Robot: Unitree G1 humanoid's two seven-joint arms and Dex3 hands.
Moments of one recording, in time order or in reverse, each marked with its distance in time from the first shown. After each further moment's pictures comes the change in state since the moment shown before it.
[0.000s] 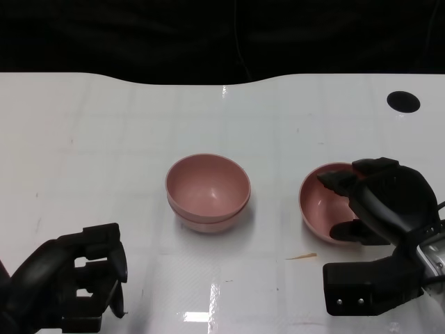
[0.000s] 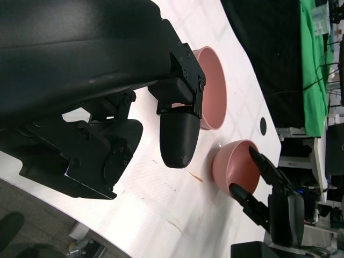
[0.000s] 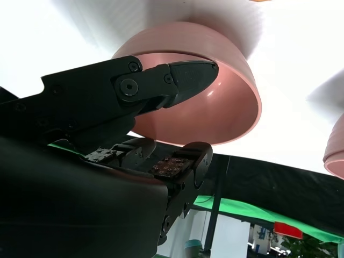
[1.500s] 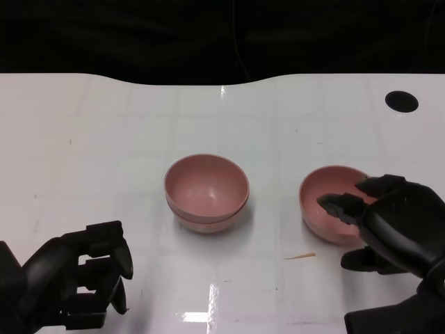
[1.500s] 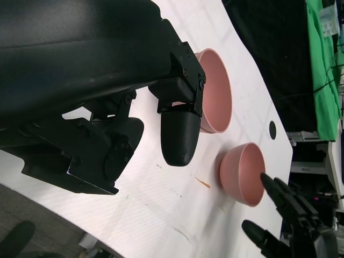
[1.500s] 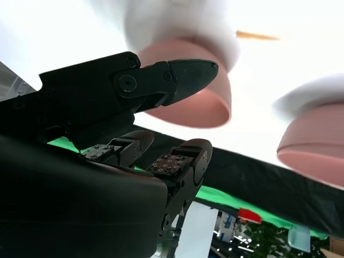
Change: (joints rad) left arm 0.001 -0.012 -0.002 -0.038 0.065 0.045 0.036; right arm 0.200 -0.180 0.040 -0.388 0.035 0.026 0.097
